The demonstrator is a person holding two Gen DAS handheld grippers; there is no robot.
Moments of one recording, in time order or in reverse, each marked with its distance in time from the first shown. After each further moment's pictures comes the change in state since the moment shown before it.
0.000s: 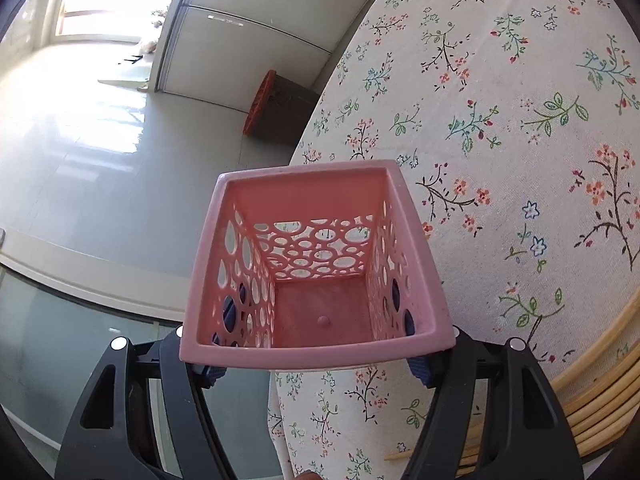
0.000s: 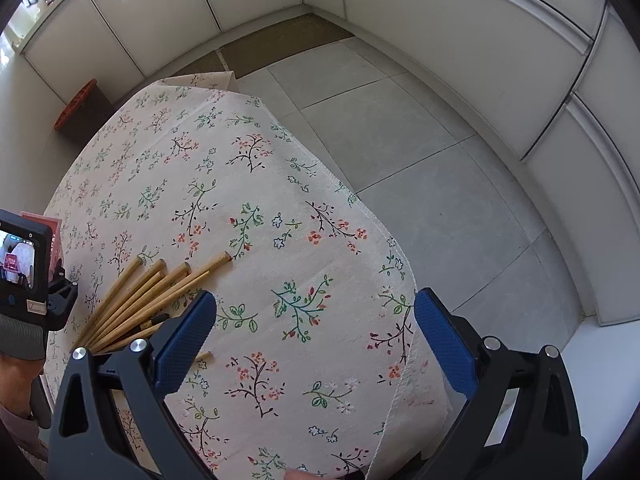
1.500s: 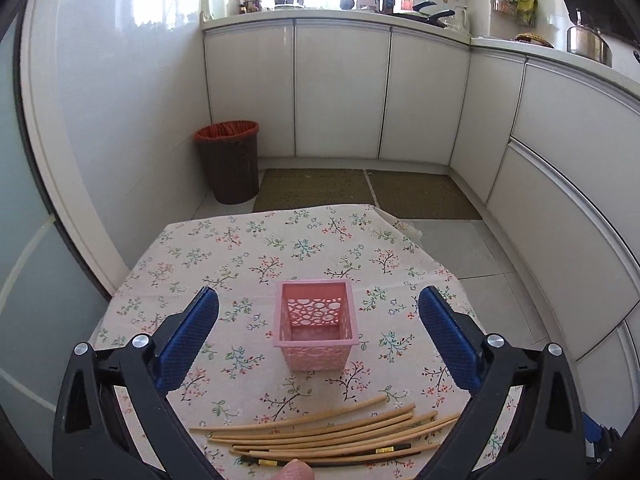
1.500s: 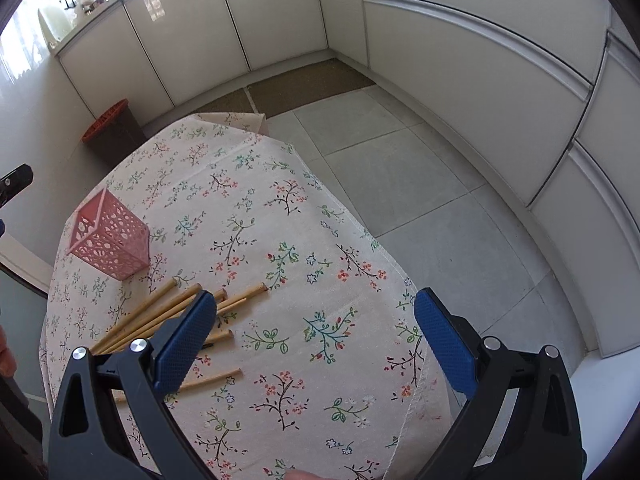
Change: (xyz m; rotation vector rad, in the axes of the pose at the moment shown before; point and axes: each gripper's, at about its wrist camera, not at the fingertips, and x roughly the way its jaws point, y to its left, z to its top) left arm -0.133 0.155 -0.034 -0.878 -0.309 -0.660; right arm -0.047 0.020 -0.010 -0.073 -0.215 0.064
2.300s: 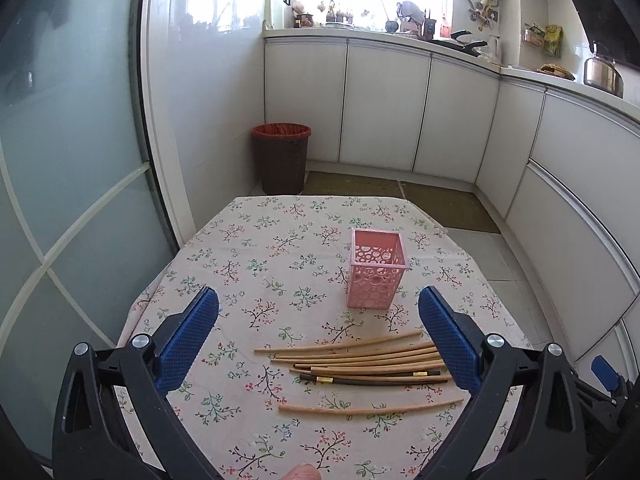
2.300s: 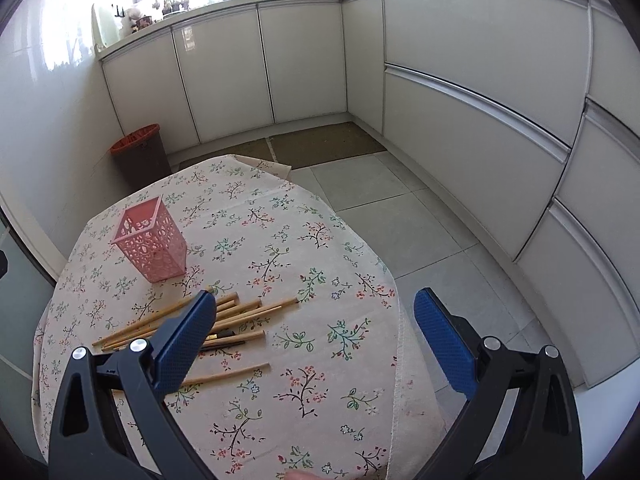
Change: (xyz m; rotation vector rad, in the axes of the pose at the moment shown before) left arm -0.098 0.056 -0.073 -0.109 -0.043 0.083; right arm -0.057 0.035 -0.037 -0.129 -0.206 -0.038
